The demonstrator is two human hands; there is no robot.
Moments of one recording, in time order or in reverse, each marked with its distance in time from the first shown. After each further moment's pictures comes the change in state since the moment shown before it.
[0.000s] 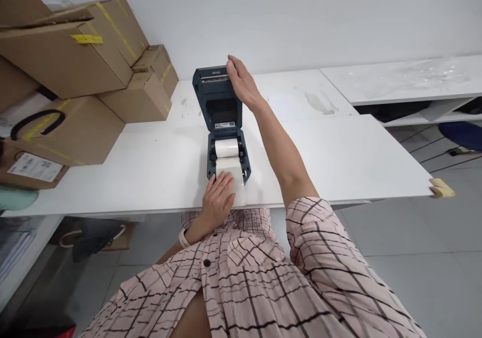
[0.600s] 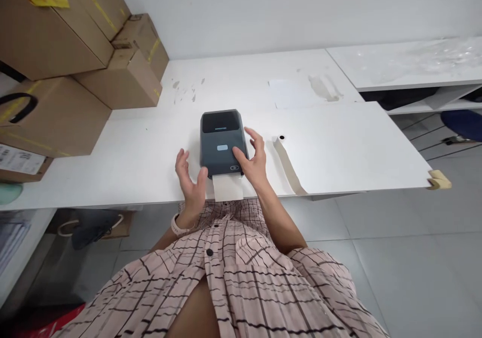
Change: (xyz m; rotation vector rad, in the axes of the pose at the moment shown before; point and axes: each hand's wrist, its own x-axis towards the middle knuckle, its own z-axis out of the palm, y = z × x) left_hand 0.022 -0.014 -0.029 -0.392 0.340 -0.666; right_hand -0.238 -0.015 0.047 0.113 0.270 0.236
